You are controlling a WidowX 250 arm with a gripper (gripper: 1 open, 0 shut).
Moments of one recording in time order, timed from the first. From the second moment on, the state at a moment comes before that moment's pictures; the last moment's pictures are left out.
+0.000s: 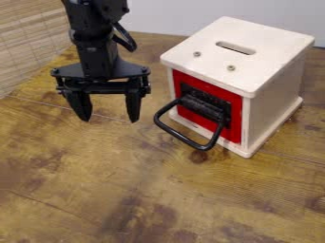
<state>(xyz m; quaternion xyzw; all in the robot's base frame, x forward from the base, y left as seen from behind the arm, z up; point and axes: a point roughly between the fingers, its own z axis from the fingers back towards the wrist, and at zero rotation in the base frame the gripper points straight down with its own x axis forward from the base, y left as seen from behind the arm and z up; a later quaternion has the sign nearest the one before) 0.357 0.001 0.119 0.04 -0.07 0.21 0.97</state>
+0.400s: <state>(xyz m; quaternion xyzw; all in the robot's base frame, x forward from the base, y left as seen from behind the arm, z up) 0.358 0.001 0.118 0.04 -0.06 0.16 0.98</state>
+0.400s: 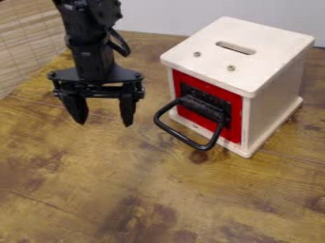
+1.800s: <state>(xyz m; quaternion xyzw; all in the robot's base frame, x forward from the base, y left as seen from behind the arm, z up) 0.371 -0.048 0.092 0.03 -0.06 0.16 0.99</state>
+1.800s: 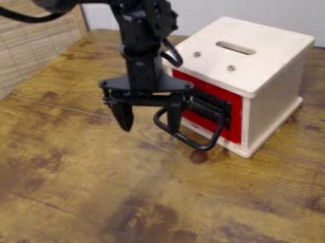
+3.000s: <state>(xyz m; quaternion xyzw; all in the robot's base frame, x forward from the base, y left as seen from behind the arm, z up) 0.366 -0.066 0.076 0.00 -0.07 0.11 0.99</state>
